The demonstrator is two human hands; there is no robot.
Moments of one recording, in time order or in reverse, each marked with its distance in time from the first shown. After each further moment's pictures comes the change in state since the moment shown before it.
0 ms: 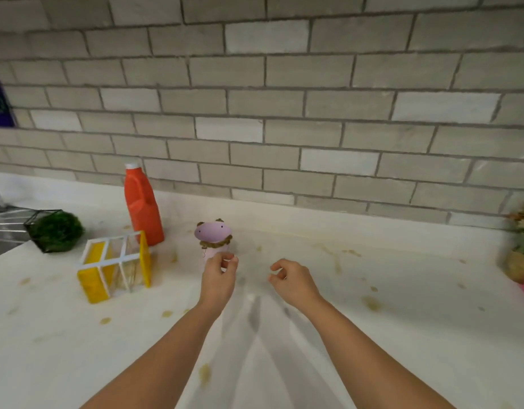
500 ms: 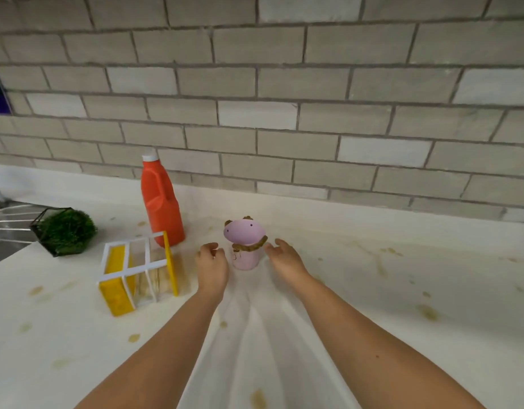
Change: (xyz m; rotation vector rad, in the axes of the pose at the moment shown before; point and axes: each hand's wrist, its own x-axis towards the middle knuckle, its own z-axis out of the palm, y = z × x) left_hand 0.090 -0.043 -0.055 -0.079 0.132 -0.212; right_hand 0.082 -0.064 0.080 0.278 -0.086 0.155
